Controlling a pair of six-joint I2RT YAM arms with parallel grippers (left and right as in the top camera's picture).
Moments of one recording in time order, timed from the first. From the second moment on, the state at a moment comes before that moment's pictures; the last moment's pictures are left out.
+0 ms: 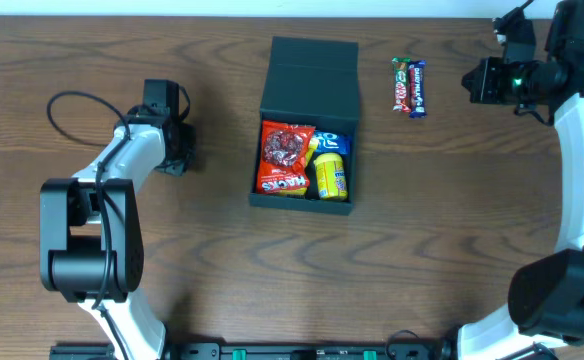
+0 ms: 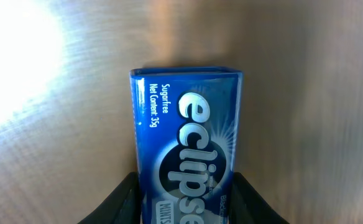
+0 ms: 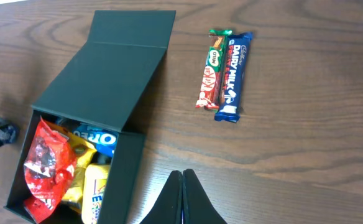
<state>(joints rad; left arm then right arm) -0.03 1.93 1.21 -0.52 -0.02 -1.28 -0.19 1.76 1.75 -1.01 -0.45 -0.08</state>
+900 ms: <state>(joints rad) -0.67 1.94 1.62 -0.78 -0.03 -0.23 -0.19 1.76 1.75 -1.05 -0.42 -0.08</state>
